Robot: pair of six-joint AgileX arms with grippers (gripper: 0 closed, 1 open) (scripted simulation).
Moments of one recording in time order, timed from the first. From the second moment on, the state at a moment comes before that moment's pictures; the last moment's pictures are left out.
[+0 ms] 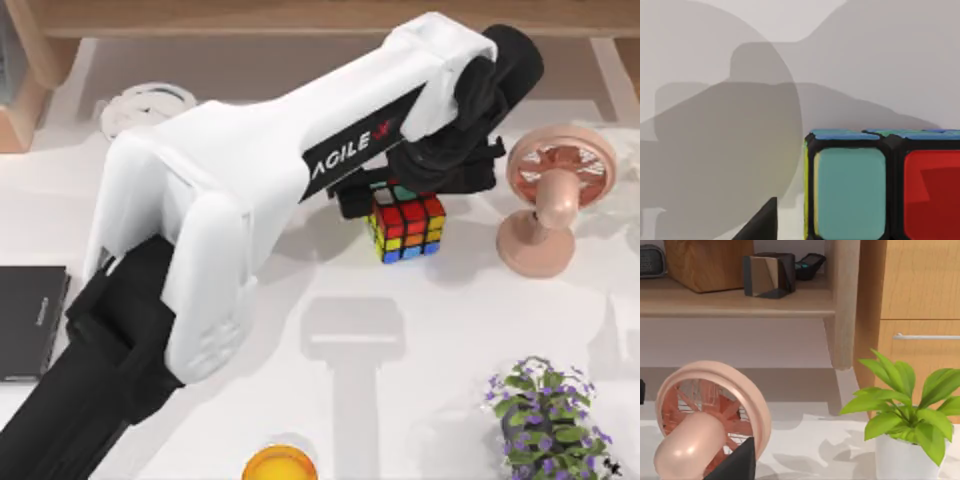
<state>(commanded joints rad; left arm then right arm) -0.80 2.67 2.50 -1.18 -0.33 -0.99 0.00 0.00 0.00 0.00 0.00 0.00</state>
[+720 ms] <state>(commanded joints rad) -0.80 2.67 2.50 -1.18 -0.33 -0.99 0.00 0.00 0.00 0.00 0.00 0.00</state>
